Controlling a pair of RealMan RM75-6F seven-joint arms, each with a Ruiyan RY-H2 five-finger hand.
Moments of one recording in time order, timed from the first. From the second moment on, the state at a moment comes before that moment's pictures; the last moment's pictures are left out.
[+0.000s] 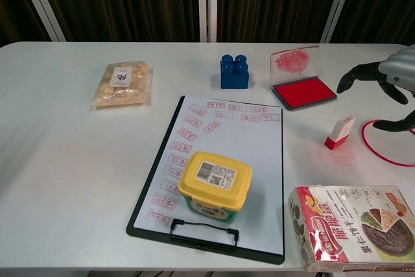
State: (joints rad) left arm -0.07 -1.13 0.00 -1.58 1.62 1.56 -0.03; right arm 0.49 -1.37 0.04 -1.29 -1.69 1.05 -0.08
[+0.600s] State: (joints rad) left arm -0.07 -1.14 0.01 -1.55 1.62 1.56 -0.05; right arm 0.53 -1.50 0.01 -1.15 -1.66 1.05 -0.05
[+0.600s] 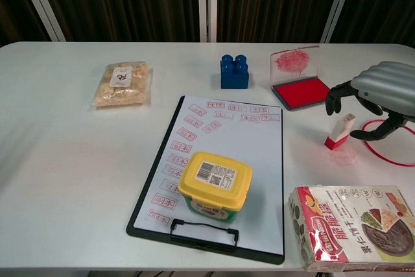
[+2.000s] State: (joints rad) left arm -0.06 -1.13 0.00 -1.54 1.60 1.57 -0.07; right arm 0.56 -1.54 0.03 -1.09 -1.62 1.15 0.00
